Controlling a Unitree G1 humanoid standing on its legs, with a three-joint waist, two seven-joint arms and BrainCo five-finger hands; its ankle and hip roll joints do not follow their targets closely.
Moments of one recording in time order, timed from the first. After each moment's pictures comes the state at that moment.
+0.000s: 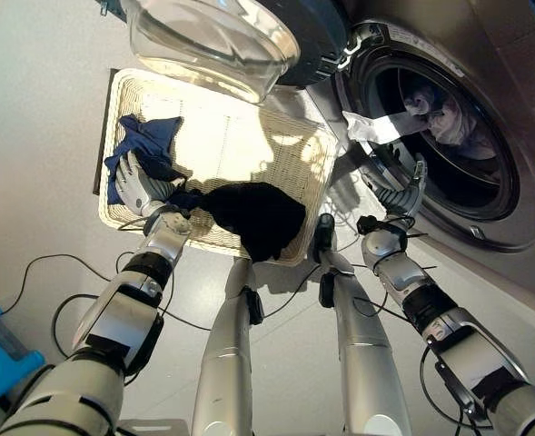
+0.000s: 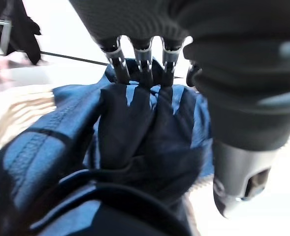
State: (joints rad) left arm -0.95 0.45 -0.37 1.06 -0.06 0.15 0.92; right arm -0.69 -0.38 0.44 0.60 0.24 -0.13 -1.04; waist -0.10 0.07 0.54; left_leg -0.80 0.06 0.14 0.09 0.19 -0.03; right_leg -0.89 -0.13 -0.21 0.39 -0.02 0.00
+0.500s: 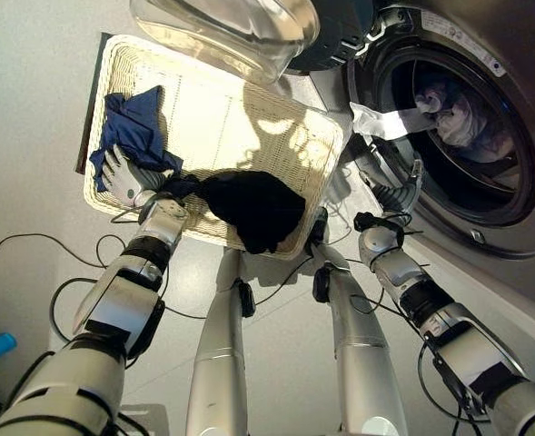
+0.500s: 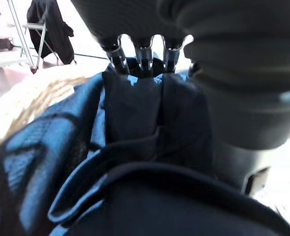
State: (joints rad) left arm -1.02 0.47 -0.37 1.08 -0.10 0.22 0.89; right arm -0.71 -0.37 0.45 0.61 0.31 -0.15 -1.05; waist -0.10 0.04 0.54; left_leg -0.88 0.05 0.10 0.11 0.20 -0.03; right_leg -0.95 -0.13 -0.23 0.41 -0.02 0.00
